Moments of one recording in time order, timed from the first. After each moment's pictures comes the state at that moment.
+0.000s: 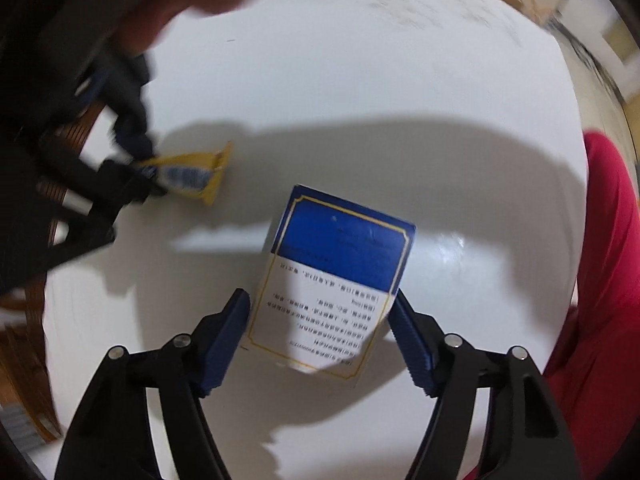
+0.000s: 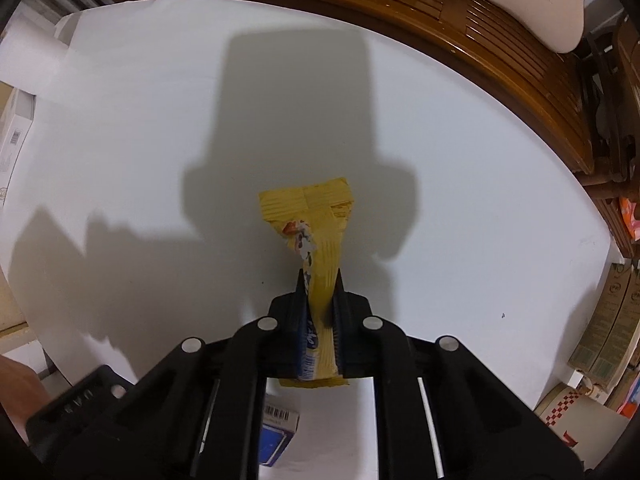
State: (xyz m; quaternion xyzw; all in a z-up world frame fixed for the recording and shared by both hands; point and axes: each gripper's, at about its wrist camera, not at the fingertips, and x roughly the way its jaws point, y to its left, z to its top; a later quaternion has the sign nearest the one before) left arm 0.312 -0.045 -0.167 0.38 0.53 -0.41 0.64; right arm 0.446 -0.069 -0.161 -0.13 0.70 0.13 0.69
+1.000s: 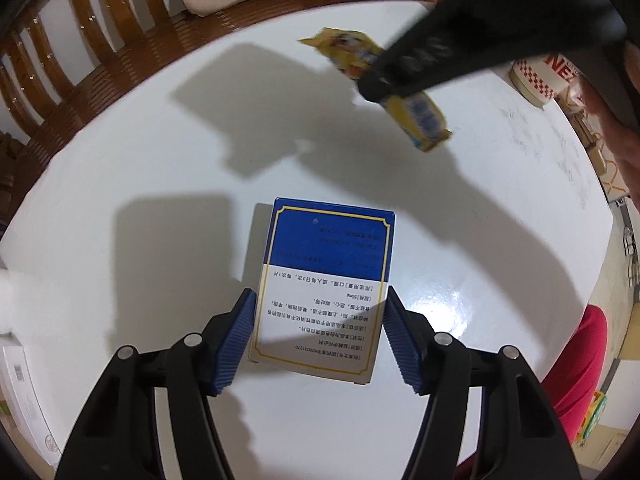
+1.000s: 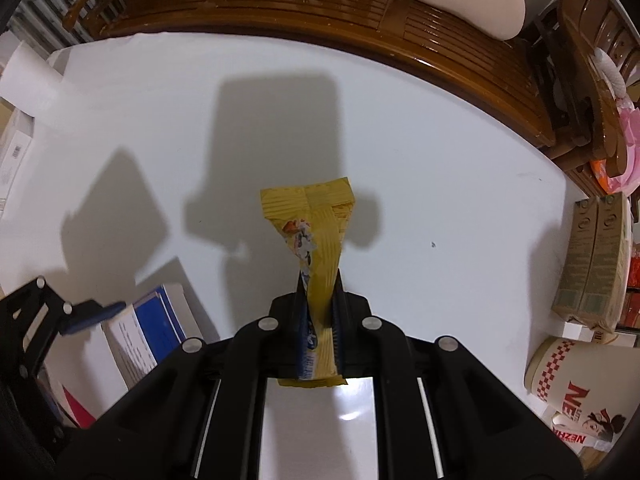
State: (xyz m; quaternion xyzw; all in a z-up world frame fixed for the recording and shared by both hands) left arm 0.325 -0.013 -0.149 0.18 0.59 -0.25 0.74; right arm 0.418 -0.109 -0.139 -0.10 0.65 0.09 0.75
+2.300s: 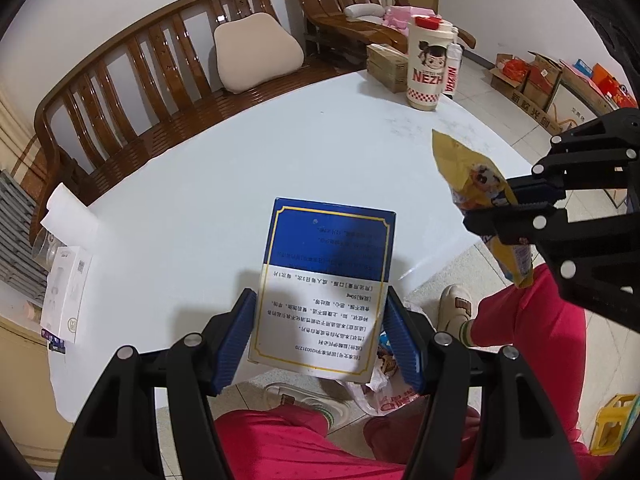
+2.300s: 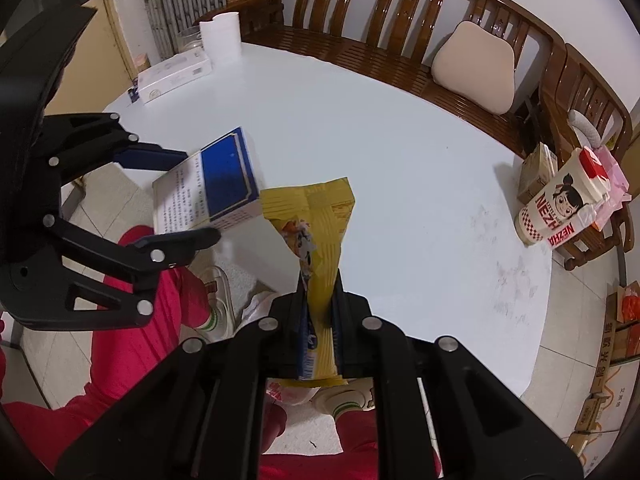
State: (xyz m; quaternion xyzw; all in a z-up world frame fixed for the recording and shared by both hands) left arm 0.078 0.016 -0.036 0.19 0.46 -0.23 0.84; right arm 0.076 -0.113 -0.024 -0.14 0.50 0.18 0.84
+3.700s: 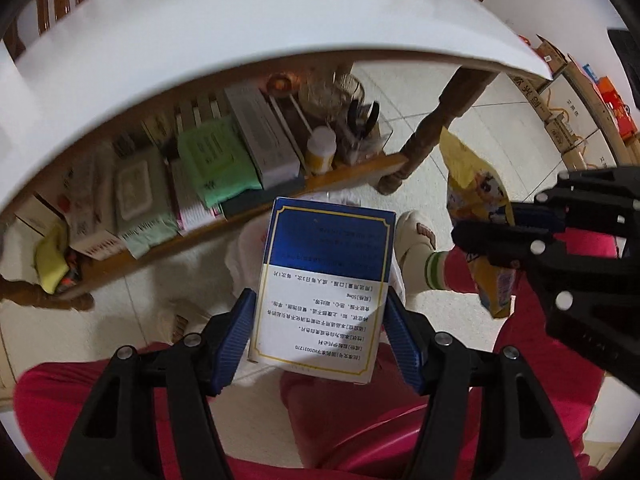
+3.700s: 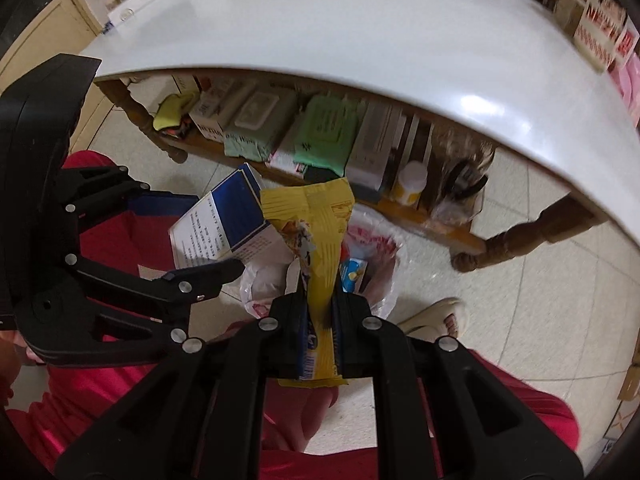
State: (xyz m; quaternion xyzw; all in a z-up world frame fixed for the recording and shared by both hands) left arm 0.023 0.007 -0.257 0.09 0.59 -0.25 0.76; right arm 0.009 -0.129 -0.227 -0.05 0.59 0.16 0.79
